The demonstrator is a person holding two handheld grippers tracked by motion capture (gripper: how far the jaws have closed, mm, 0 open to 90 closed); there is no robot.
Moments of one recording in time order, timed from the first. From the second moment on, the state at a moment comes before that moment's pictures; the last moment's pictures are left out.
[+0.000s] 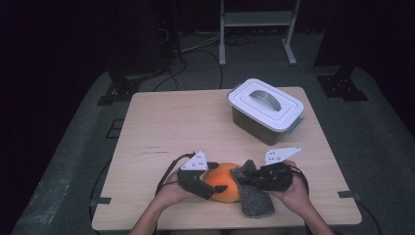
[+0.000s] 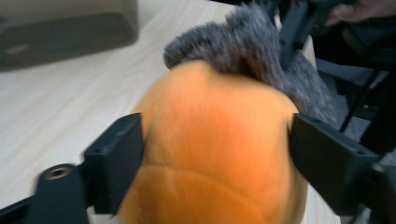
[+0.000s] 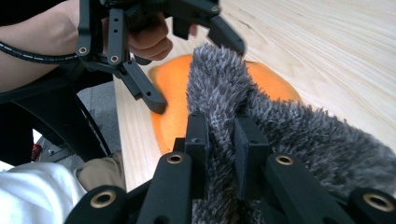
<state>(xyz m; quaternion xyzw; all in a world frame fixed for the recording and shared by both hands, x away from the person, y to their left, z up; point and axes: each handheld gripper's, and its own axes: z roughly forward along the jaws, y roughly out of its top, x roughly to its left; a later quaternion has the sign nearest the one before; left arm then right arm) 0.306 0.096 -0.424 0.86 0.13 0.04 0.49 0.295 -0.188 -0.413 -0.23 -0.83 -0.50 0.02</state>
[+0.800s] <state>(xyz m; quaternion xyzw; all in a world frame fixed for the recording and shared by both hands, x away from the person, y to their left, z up) 0.305 0.098 -0.422 0.86 0.13 0.05 0.49 0.302 -0.204 -0.422 -0.27 -0.82 -0.50 0.03</state>
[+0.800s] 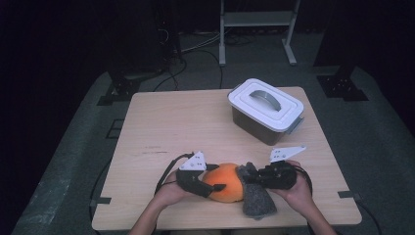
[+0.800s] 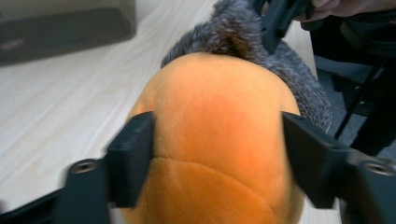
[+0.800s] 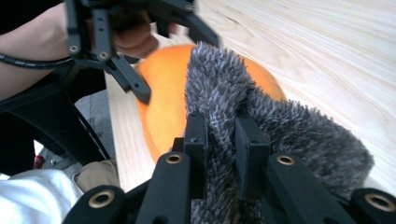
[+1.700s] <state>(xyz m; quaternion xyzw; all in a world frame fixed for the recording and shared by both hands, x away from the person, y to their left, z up) 0.317 0.114 -0.429 0.85 0.16 0.04 0.50 0.314 -0.213 -0.433 -0.31 -0.82 -0.48 0.02</state>
